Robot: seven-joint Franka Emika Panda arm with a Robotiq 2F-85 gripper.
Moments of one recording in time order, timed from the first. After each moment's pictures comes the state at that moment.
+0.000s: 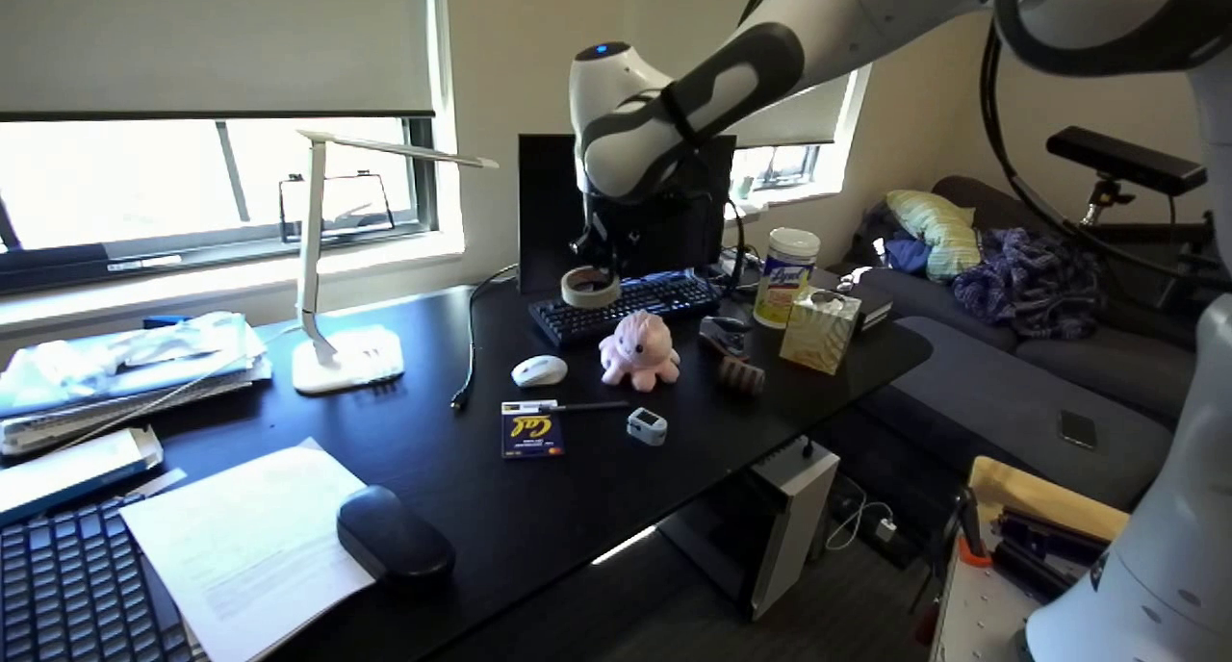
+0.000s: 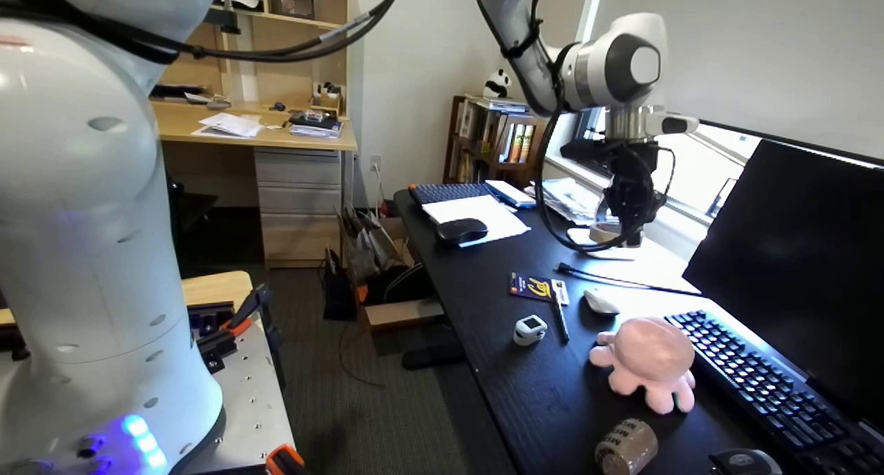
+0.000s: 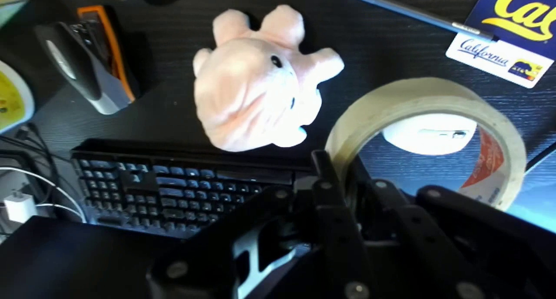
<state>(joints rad) 0.18 0.51 -0.28 -1.68 -0.20 2.28 0.48</state>
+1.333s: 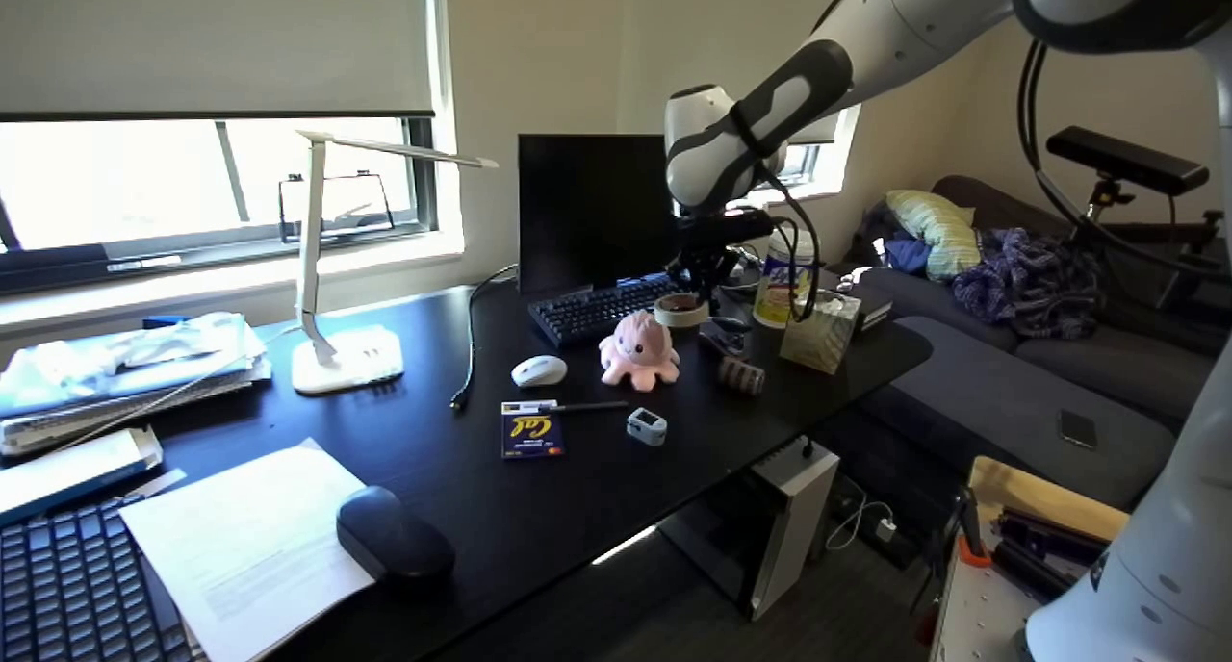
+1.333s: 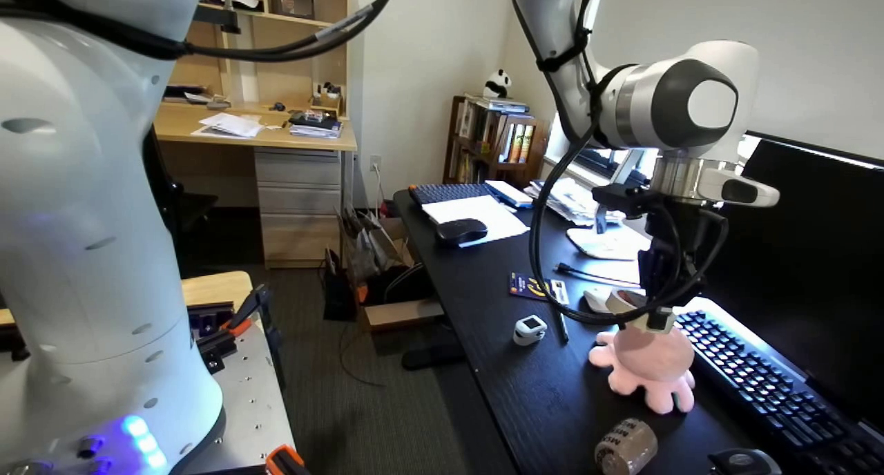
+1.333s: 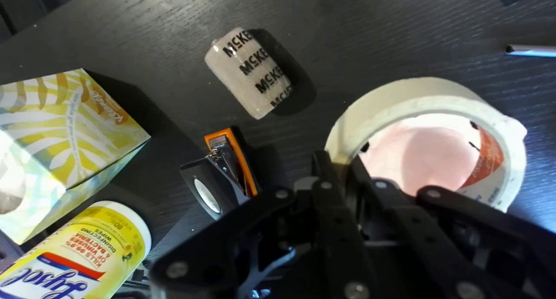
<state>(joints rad) -0.06 0.45 -0.26 -1.87 -0.16 2.26 0.50</state>
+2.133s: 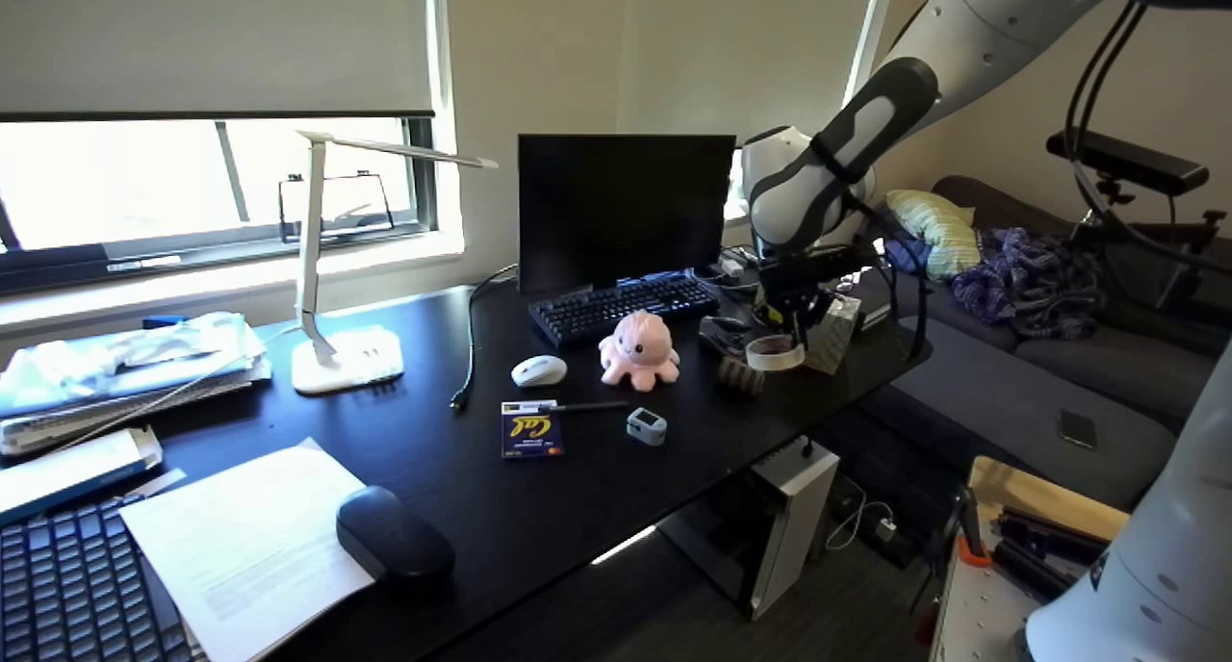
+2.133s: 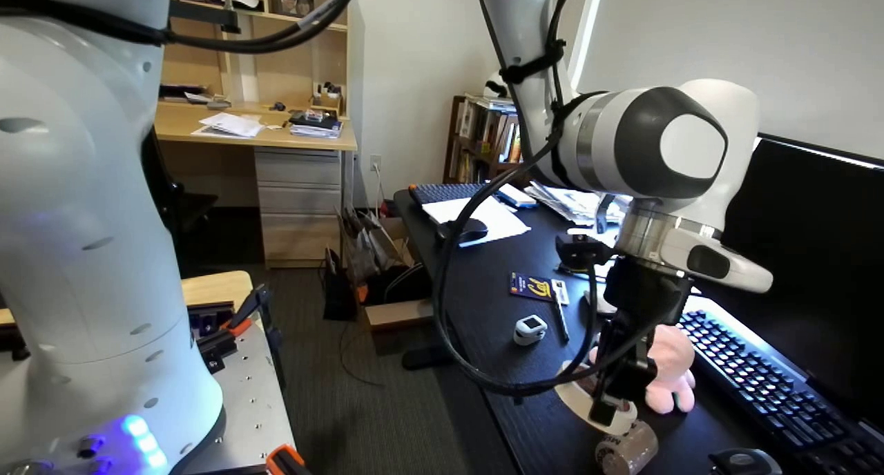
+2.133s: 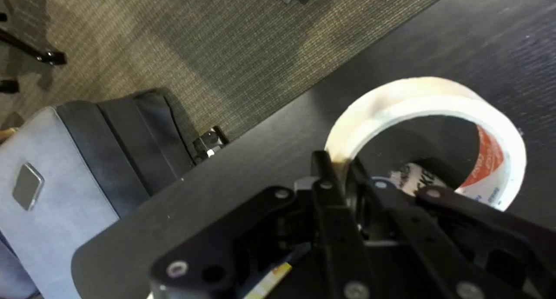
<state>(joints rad) -0.08 0.30 -0.38 -2.23 -0.25 2.29 0.65</state>
